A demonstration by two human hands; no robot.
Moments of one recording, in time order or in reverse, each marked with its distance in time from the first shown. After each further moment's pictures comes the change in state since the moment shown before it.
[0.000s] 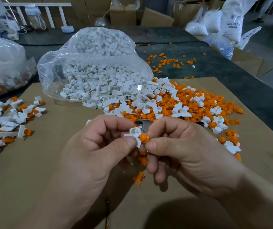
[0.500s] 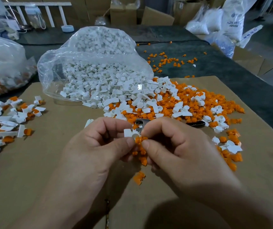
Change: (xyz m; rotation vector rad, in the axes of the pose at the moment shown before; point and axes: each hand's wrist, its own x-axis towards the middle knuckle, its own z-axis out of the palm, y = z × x) left_hand 0.005 0.000 0.000 -0.019 0.044 -0.119; right_hand -0.009 0.004 0.014 -0.841 0.255 -0.298
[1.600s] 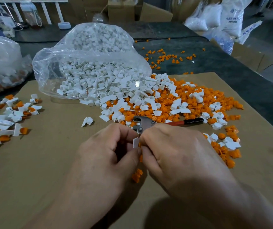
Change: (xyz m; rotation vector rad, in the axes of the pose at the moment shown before) left_hand -0.008 -0.008 0.008 0.759 0.001 0.283; right_hand 0.008 -0.006 0.008 -0.678 -0.096 -0.034
